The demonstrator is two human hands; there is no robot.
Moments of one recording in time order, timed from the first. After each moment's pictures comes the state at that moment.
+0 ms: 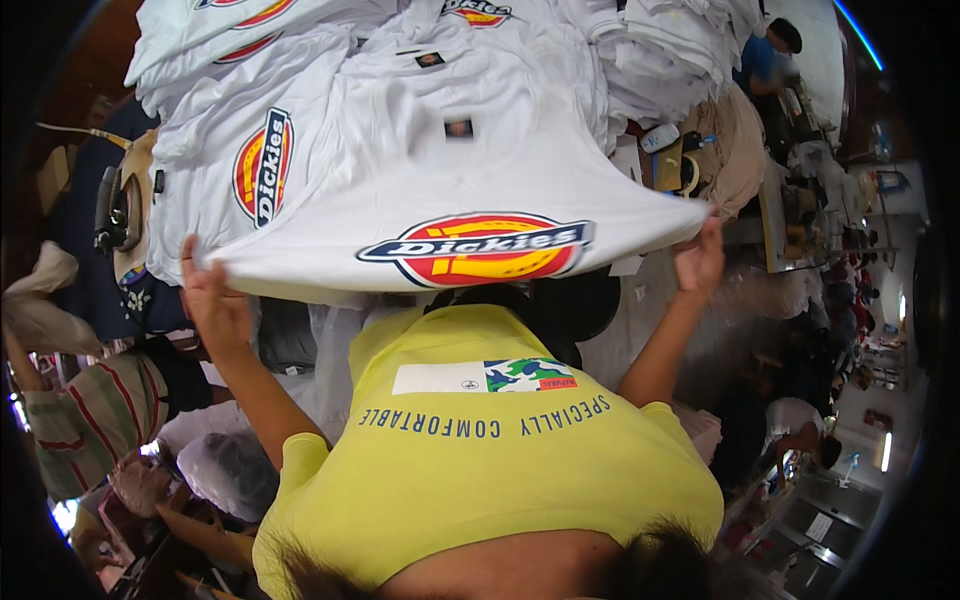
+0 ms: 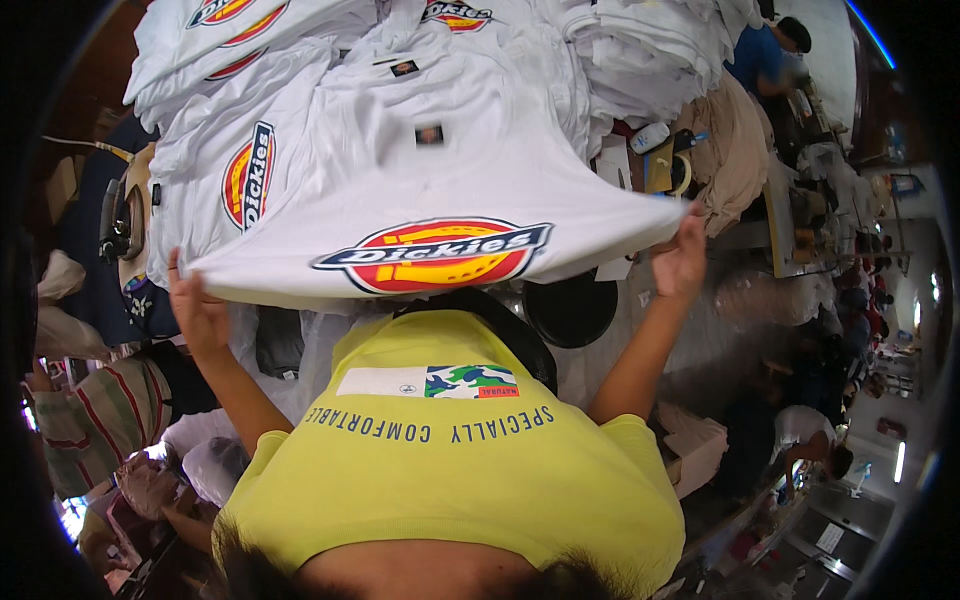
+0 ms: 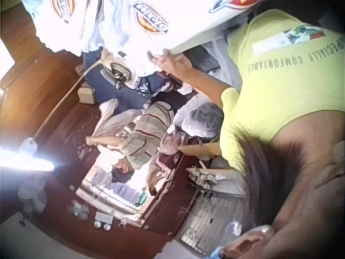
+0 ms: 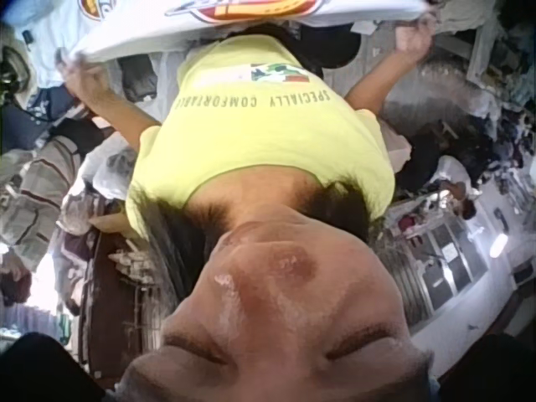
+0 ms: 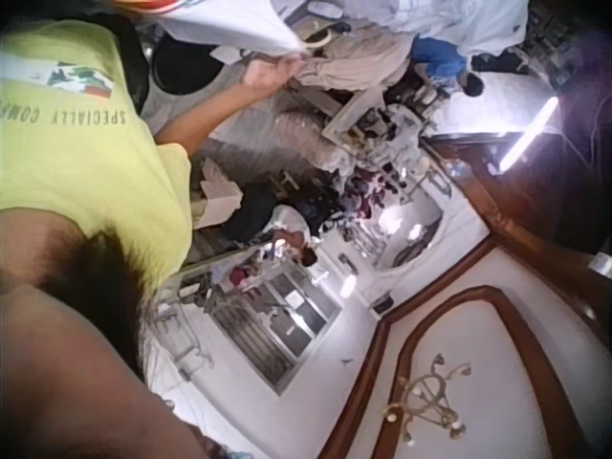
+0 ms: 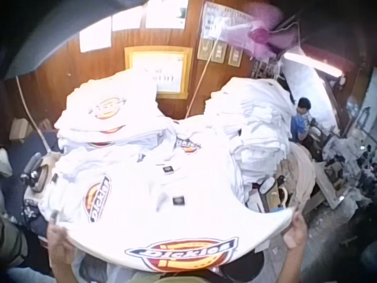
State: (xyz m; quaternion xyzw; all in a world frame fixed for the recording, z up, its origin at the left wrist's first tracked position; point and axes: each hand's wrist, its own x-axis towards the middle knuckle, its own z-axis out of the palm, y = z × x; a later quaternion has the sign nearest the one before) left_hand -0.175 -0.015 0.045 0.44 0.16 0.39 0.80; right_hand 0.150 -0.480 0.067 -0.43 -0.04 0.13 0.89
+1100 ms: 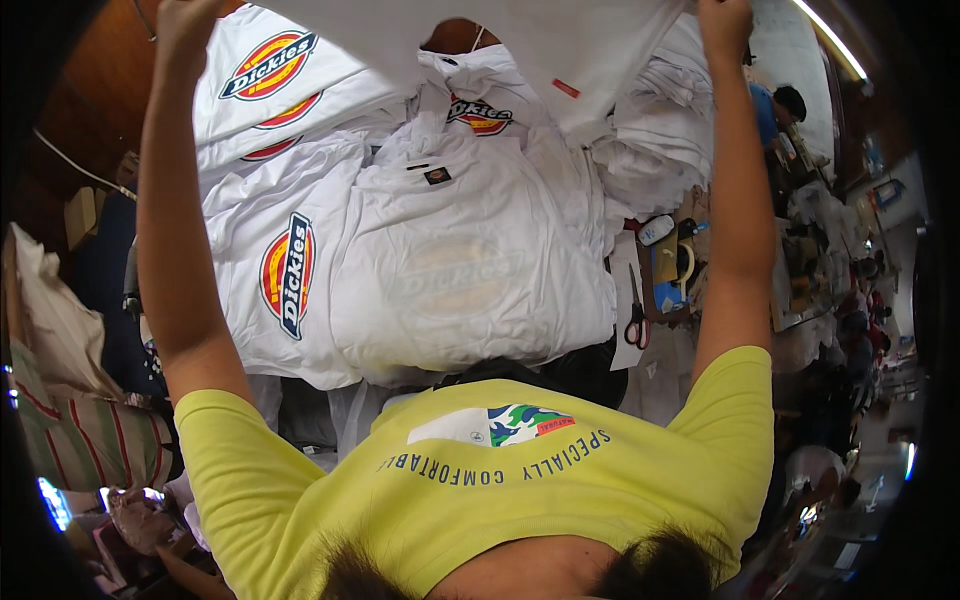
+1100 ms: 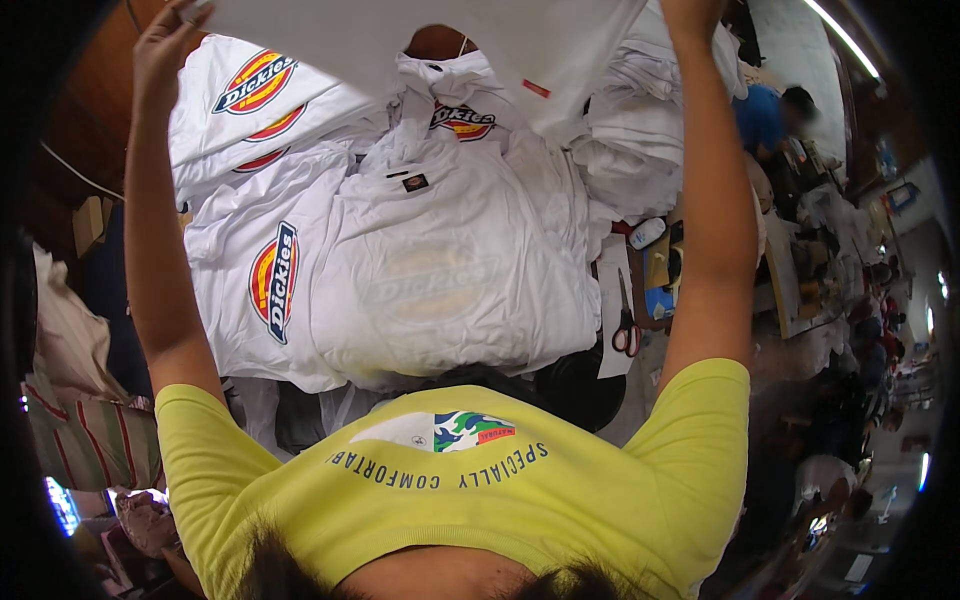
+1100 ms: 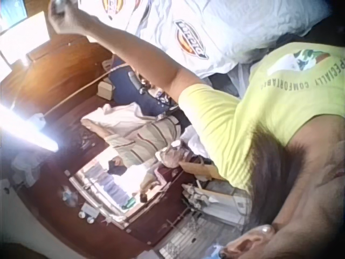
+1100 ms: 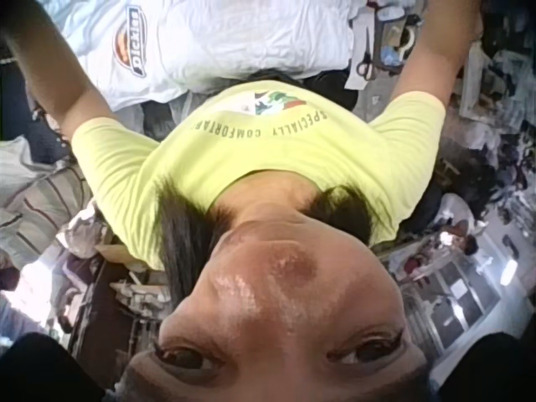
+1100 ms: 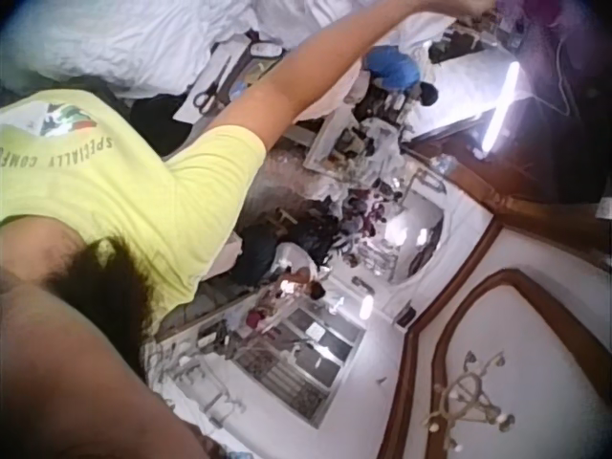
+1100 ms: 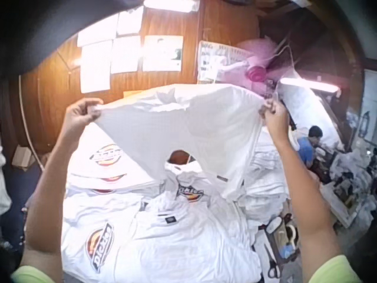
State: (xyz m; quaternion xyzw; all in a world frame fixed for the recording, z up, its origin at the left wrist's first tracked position) left_hand 0.111 0.151 0.295 0.74 -0.05 0.47 0.48; right_hand 0.426 -0.263 0.310 -0.63 -0.38 -0.40 0.55
